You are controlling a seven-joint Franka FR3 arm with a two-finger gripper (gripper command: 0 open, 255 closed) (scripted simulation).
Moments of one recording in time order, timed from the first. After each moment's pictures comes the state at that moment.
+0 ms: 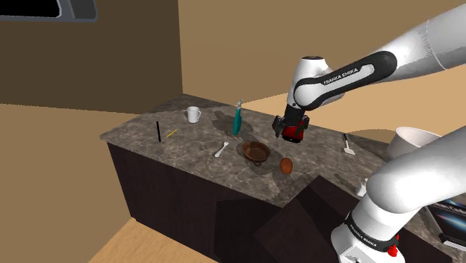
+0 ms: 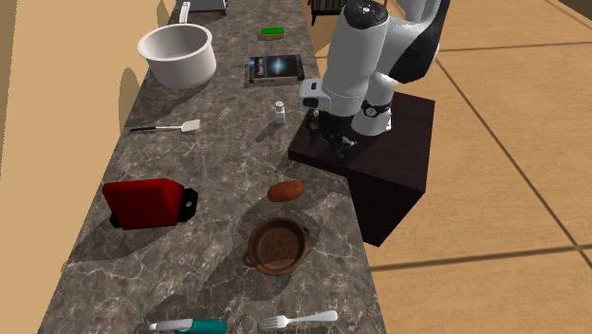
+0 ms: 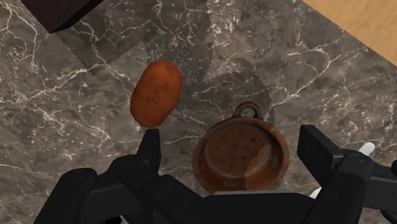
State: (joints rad) arm -0.21 -0.42 0.04 -2.68 -0.07 2.33 0.44
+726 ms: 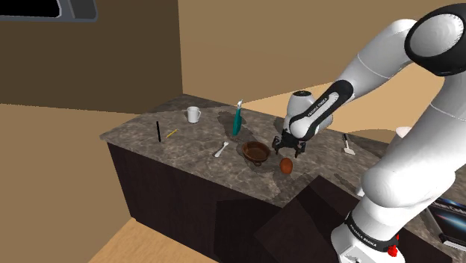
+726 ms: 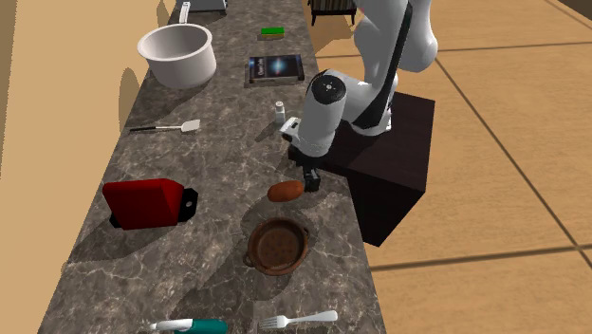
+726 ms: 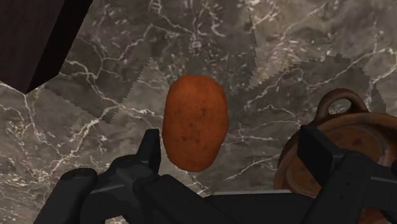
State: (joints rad) arm -0.38 -0.03 0.07 -2.70 -0.28 2.72 0.87
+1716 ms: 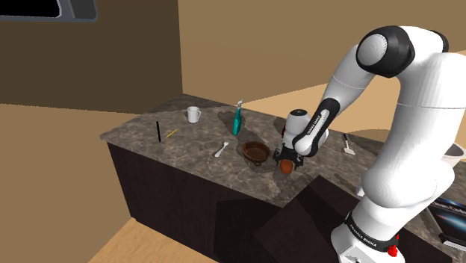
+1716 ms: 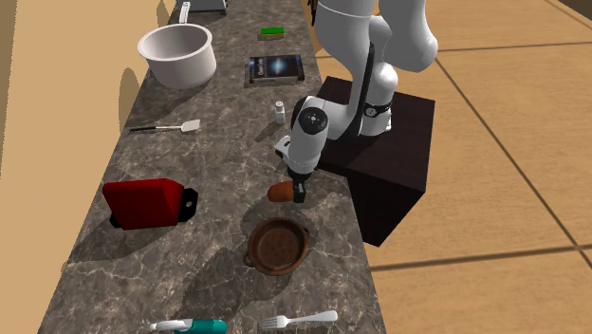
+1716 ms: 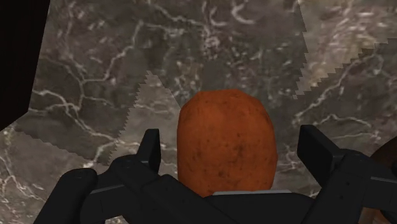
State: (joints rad) arm -0.36 0.29 -0.06 -2.62 -0.56 2.93 1.21
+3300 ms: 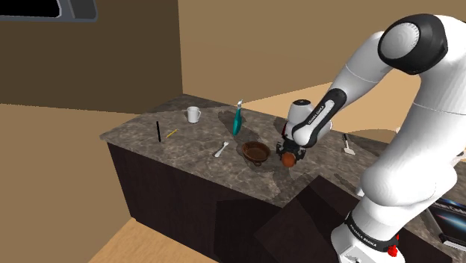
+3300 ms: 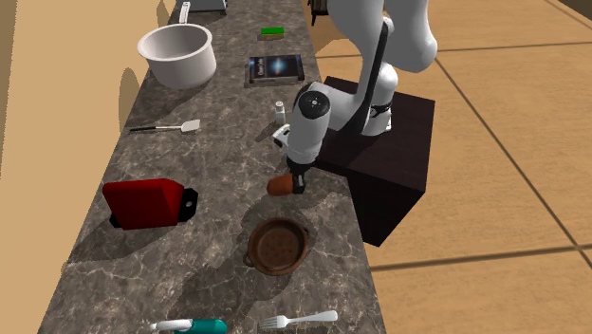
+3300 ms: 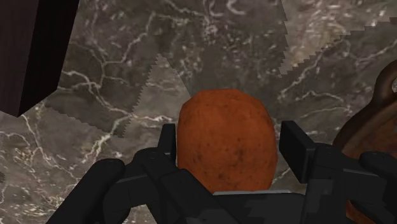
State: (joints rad) arm -0.42 0.13 0.02 -2.66 -0.42 2.82 1.08
